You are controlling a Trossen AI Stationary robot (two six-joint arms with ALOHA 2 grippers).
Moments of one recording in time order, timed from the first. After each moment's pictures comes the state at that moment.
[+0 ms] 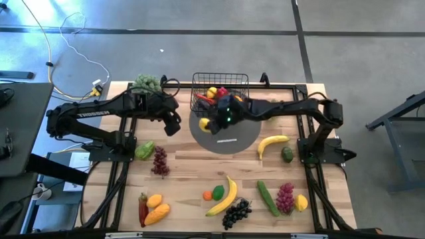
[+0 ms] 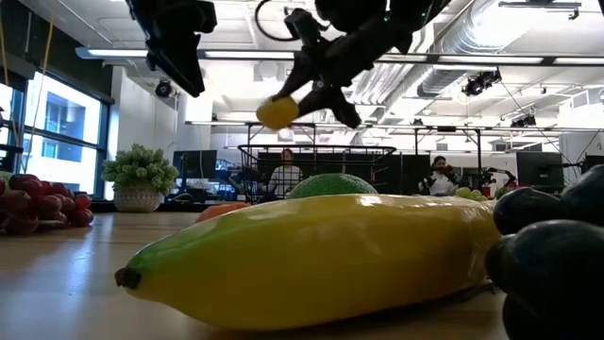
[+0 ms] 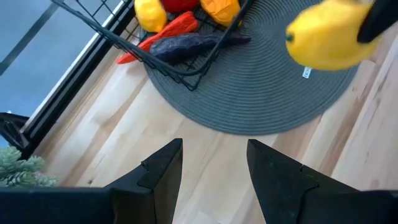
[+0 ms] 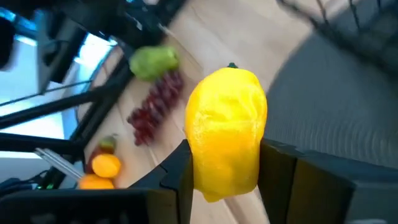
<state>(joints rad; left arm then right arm) 0.33 1.16 1.08 -0.91 -0.26 -0.23 -0.20 1.75 1.29 -0.20 -0.22 0.75</state>
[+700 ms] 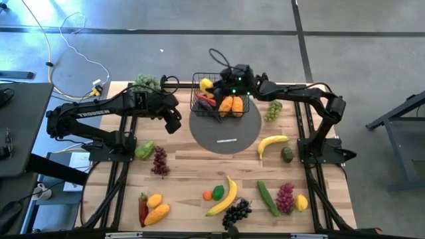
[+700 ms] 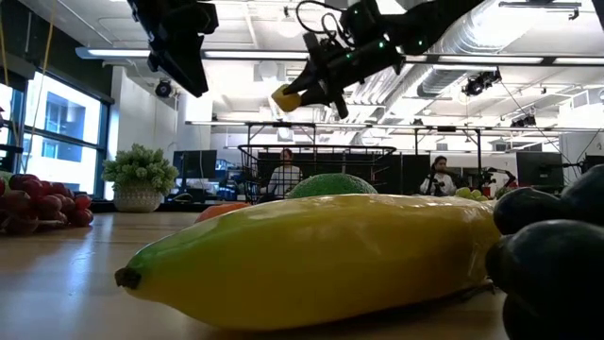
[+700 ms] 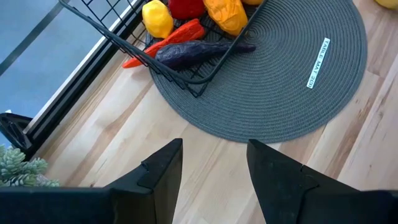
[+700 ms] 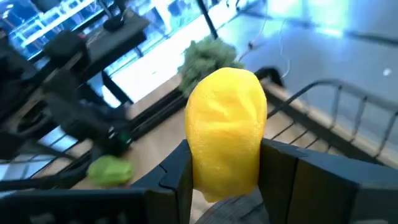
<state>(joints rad) 0.36 1.16 1.08 -0.89 -0.25 -0.23 -0.48 1.75 1.29 0.13 -0.22 0.39</state>
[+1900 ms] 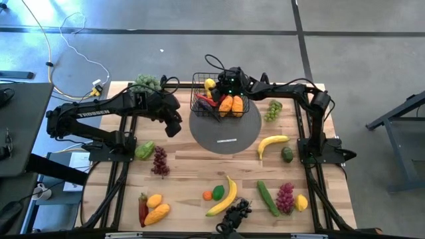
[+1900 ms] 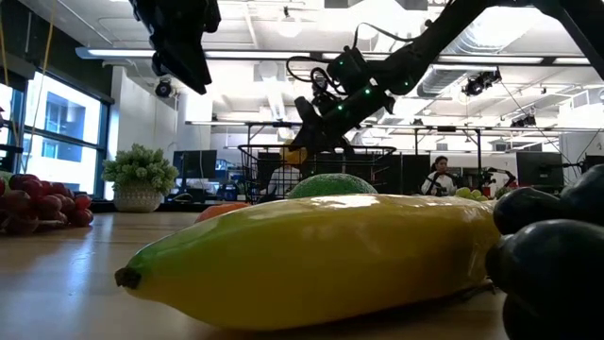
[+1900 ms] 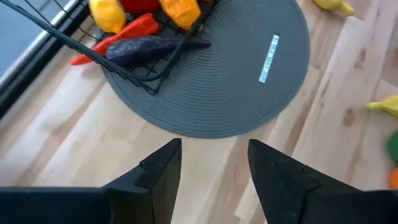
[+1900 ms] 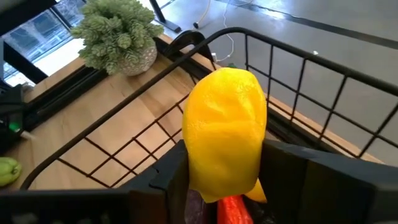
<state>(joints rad) 0.36 1.16 1.08 -0.86 -0.08 -0.24 -0.54 1.94 1.29 0.17 -0.09 0.31</state>
